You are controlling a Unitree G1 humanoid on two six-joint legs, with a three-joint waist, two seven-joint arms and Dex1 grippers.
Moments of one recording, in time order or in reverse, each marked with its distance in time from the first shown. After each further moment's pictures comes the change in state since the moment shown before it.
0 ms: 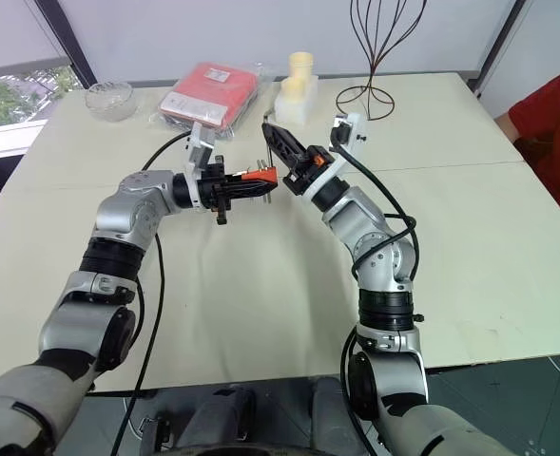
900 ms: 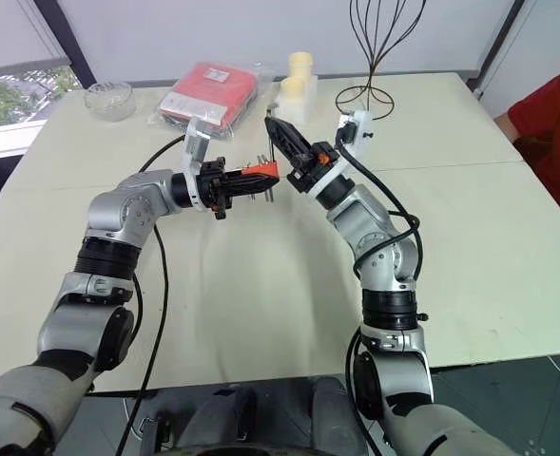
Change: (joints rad) left arm 0.009 0.006 0.023 -0.080 -0.101 0.198 0.055; right arm 0.007 -0.037 0.026 0.009 -0.033 -0.092 0.081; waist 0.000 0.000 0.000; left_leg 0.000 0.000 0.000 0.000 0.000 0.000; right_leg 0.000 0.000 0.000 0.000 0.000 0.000
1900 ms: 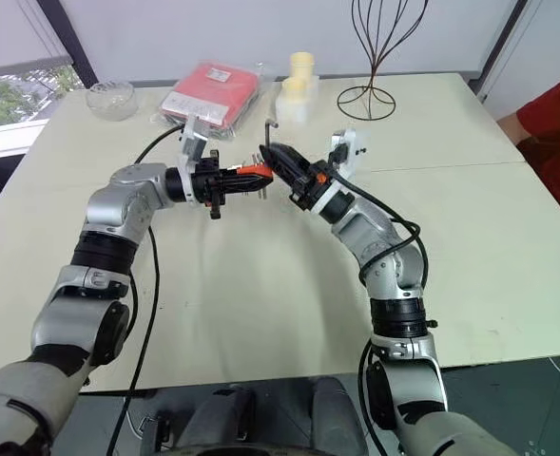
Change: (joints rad) left arm -0.041 0.027 -0.032 0.079 0.097 -0.195 -0.072; right arm 0.067 -0.068 0.057 0.027 -0.052 0.013 0.063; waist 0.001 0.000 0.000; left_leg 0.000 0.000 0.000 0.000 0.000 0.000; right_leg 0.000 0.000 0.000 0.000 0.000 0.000
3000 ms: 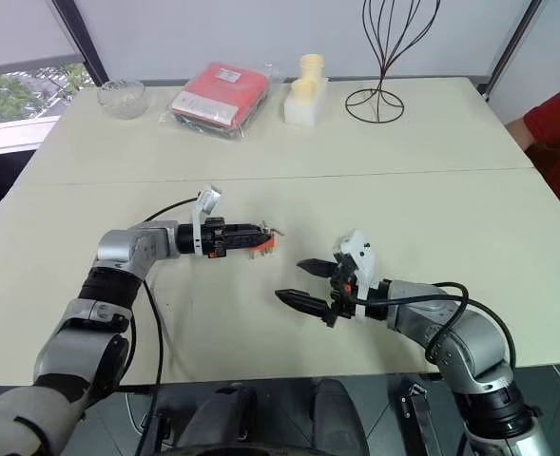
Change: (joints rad) left arm 0.190 -0.023 -0.023 0.056 -0.021 0.405 0.145; right arm 0.448 -0.439 0.142 -0.438 0.016 0.252 0.157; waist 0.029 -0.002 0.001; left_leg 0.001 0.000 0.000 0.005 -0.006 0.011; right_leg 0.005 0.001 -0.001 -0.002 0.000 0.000
